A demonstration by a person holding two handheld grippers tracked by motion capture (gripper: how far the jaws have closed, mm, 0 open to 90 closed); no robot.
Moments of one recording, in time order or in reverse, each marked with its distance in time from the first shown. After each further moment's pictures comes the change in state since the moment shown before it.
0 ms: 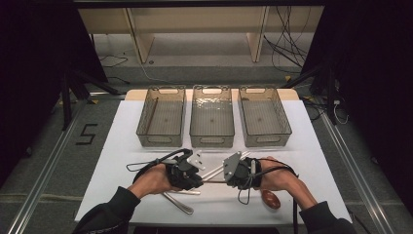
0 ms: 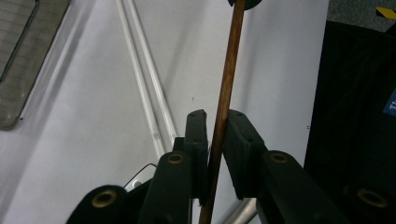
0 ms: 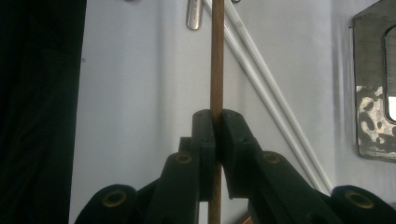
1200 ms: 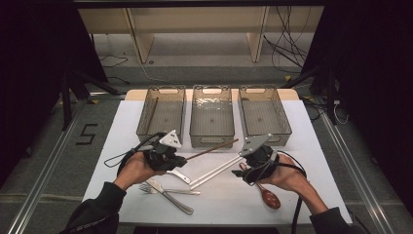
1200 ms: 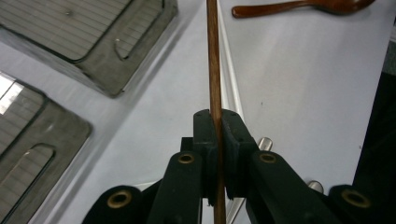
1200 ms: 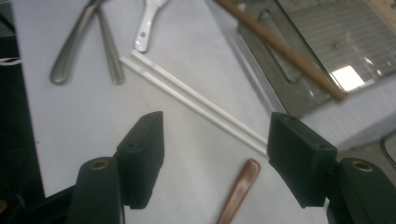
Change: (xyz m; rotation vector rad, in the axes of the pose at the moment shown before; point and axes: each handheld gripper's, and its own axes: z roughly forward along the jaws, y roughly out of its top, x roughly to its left) left arm 0.042 -0.033 -0.044 -0.154 0.148 -0.194; right arm -0.015 -0.032 -0.029 -0.216 -0.184 0.399
